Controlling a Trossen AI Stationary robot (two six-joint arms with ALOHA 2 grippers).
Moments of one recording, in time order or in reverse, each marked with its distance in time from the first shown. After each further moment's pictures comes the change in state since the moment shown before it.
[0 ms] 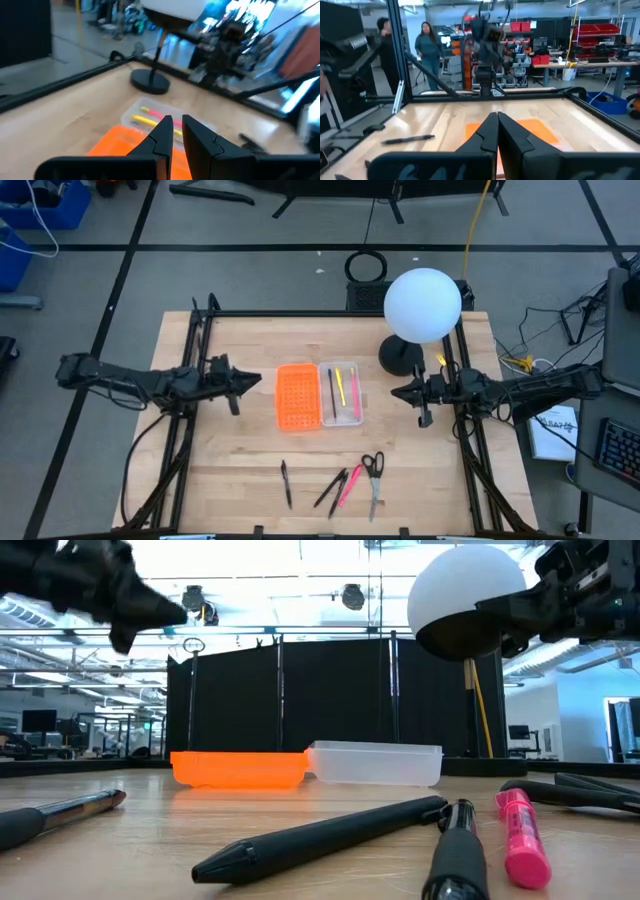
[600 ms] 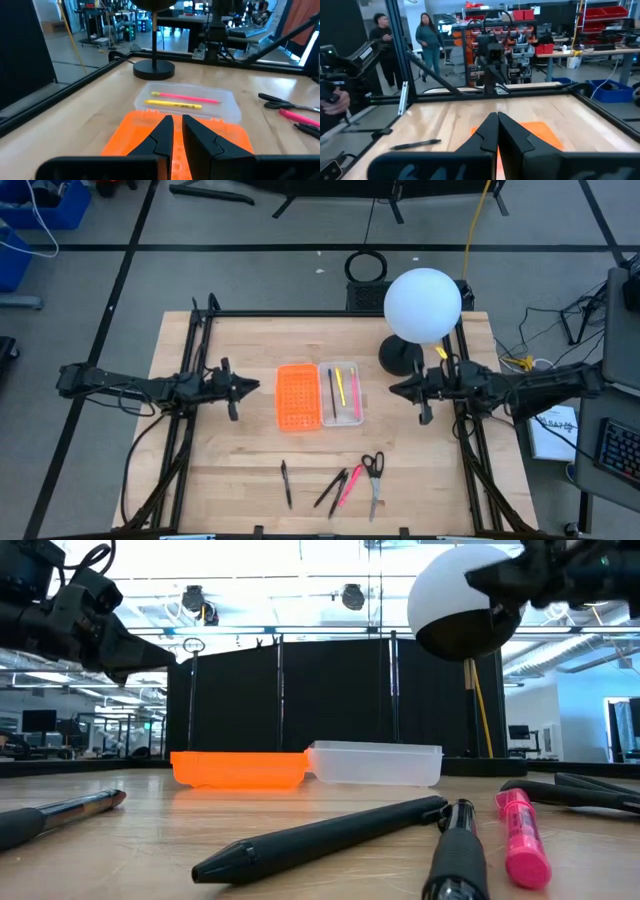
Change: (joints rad) left arm 0.082 -0.139 -0.257 0.153 0.129 0.270; right arm 0.002 0.010 0.196 -0.259 -0.002 0.051
